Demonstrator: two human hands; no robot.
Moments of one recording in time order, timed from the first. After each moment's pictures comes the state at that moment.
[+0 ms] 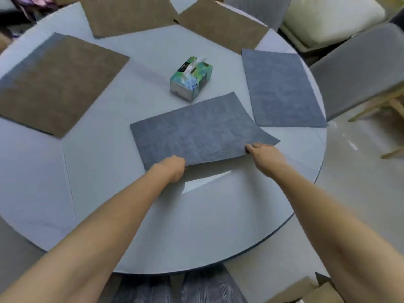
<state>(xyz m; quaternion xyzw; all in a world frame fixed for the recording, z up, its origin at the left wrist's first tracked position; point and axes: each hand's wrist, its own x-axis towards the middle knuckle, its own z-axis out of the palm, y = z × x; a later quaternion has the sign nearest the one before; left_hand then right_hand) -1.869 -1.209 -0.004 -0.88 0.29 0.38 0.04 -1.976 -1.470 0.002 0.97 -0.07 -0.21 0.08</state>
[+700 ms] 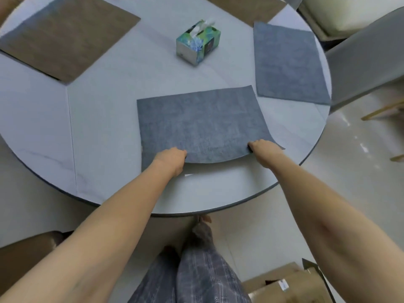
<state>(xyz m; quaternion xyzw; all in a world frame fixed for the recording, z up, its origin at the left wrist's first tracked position) -2.001 -1.198 -0.023 -0.90 0.25 0.34 0.08 -2.060 -1.473 -0.041 0.96 -0.06 -0.27 0.05</state>
